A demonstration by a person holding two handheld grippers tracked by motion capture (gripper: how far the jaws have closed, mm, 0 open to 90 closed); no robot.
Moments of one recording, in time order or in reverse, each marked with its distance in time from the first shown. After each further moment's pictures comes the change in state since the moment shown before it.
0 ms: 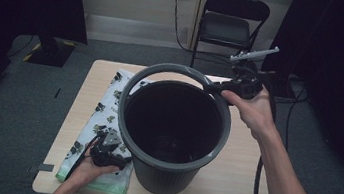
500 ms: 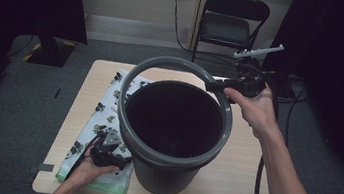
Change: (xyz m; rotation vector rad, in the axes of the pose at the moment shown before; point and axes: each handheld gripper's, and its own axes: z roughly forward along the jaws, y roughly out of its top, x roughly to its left) left arm 0.000 0.000 0.000 -0.002 0.002 -0.003; right arm -0.002 0.002 -0.006 -0.019 -0.006 0.027
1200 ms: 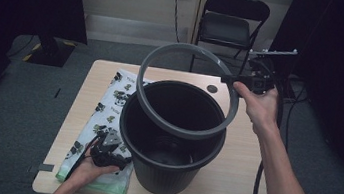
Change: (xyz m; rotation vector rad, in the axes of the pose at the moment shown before) left arm 0.000 0.000 0.000 -0.005 0.002 0.001; right arm -0.038 -0.008 0.000 -0.106 -0.215 0.172
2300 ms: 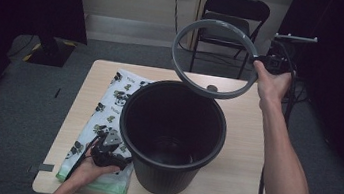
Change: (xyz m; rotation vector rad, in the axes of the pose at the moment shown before) left arm 0.000 0.000 0.001 -0.004 -0.001 0.009; right arm -0.075 0.035 0.012 -0.092 -0.312 0.224
